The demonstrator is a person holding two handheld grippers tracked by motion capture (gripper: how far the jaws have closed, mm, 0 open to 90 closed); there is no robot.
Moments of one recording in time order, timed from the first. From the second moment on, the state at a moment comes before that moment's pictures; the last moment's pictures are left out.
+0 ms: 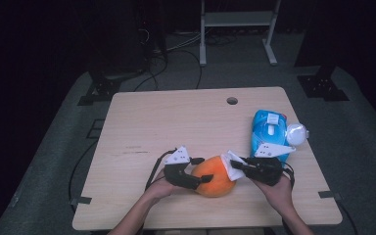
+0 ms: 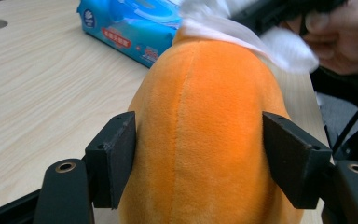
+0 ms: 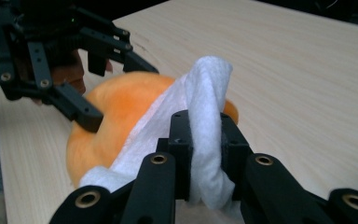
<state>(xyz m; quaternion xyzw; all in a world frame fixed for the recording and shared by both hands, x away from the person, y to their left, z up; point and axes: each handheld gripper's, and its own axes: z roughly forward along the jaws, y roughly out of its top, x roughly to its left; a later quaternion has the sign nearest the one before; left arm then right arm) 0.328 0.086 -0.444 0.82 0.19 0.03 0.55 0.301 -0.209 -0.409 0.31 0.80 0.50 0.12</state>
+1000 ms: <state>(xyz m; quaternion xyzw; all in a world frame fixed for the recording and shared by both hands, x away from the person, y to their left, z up) 0.324 0.077 -0.450 0.84 0.11 0.03 0.53 0.310 -0.214 -0.402 0.32 0.80 0.50 0.10</state>
